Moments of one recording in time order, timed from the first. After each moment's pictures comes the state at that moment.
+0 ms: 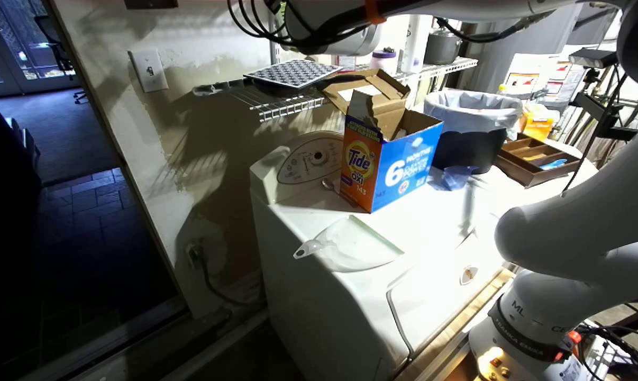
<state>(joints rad) -0.90 -0.22 1.11 -1.97 0.34 3.34 2.21</state>
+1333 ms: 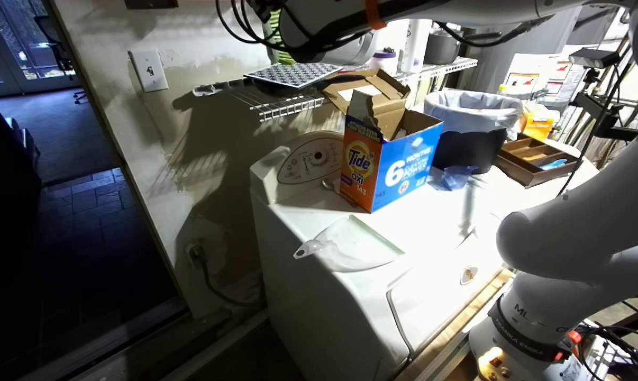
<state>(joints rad) -0.78 -0.21 1.05 -2.01 0.37 3.35 2.25</state>
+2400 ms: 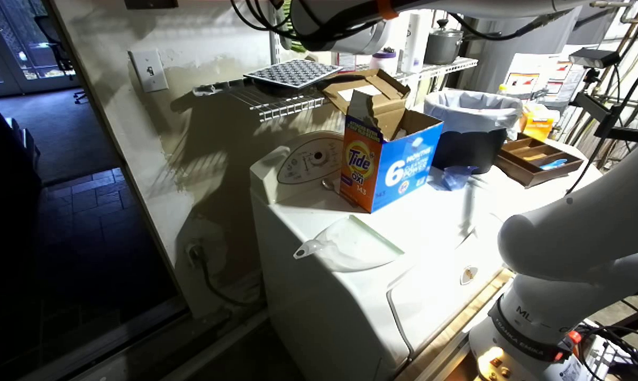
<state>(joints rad) -0.69 -0.26 0.92 -2.02 0.37 3.34 2.24</state>
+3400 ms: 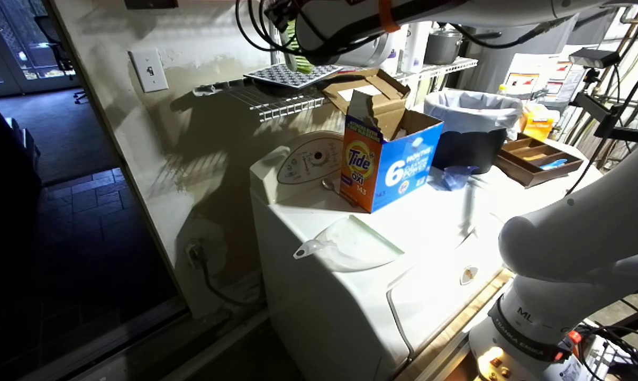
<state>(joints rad) -0.65 -0.26 0.88 -2.09 0.37 3.29 2.25</state>
